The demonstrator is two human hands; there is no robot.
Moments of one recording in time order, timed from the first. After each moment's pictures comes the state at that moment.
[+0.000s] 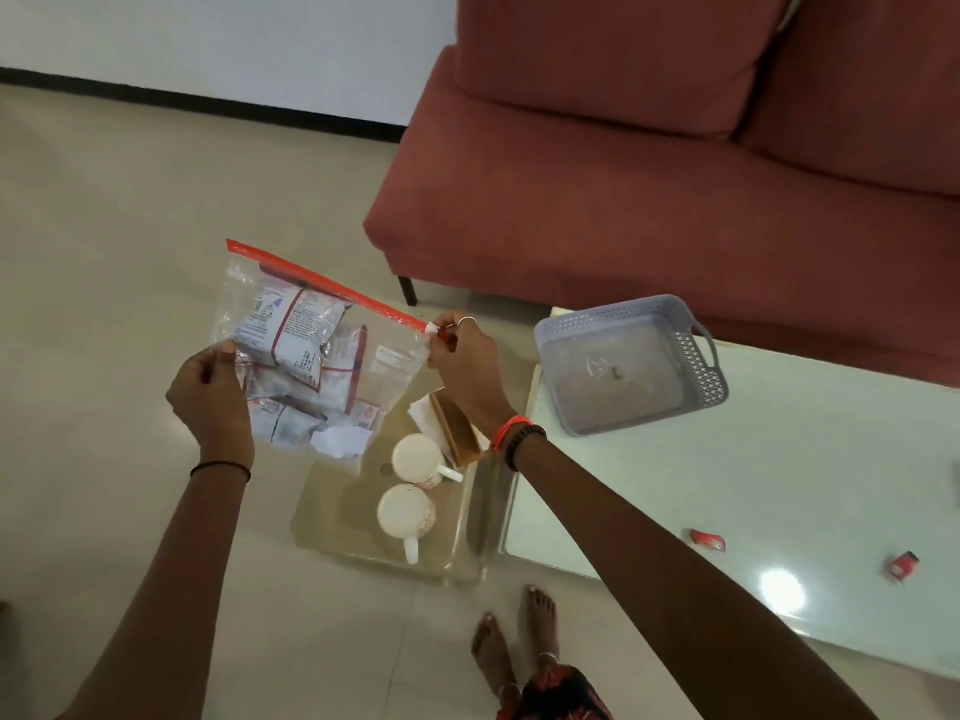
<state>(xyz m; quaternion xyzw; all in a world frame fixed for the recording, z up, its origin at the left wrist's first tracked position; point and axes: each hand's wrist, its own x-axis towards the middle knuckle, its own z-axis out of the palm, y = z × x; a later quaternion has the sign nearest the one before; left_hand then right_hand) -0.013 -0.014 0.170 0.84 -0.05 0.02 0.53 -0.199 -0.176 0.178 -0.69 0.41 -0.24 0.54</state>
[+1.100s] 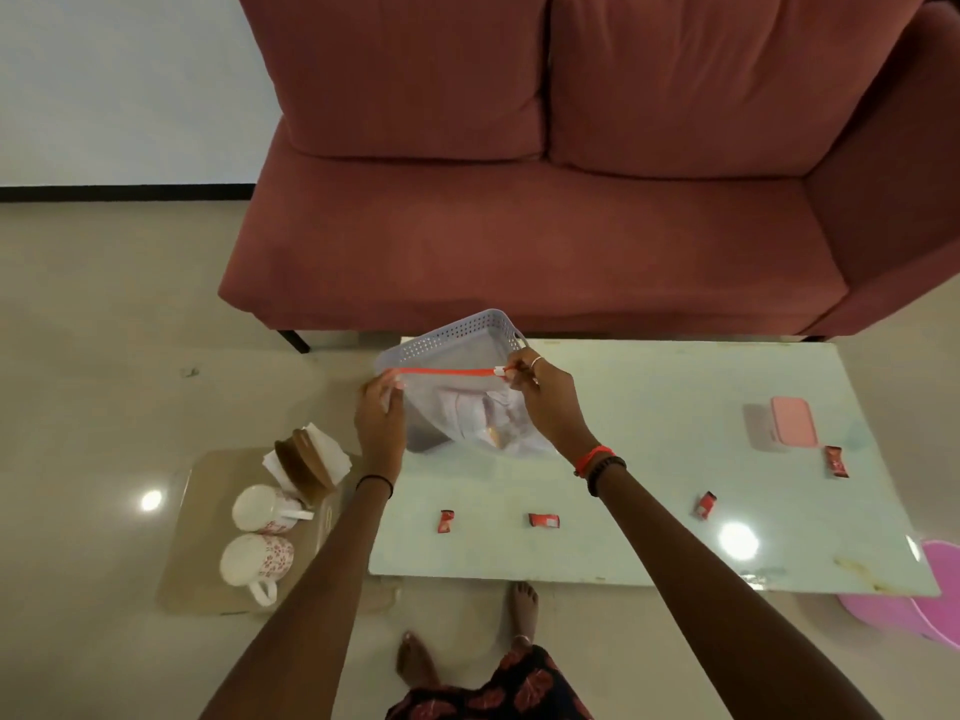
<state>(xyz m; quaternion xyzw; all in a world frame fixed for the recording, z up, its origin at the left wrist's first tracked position) -0.366 -0.246 0.164 0.82 -0.29 -0.19 0.45 -0.551 -0.345 0.208 -0.68 0.49 -0.27 0.47</state>
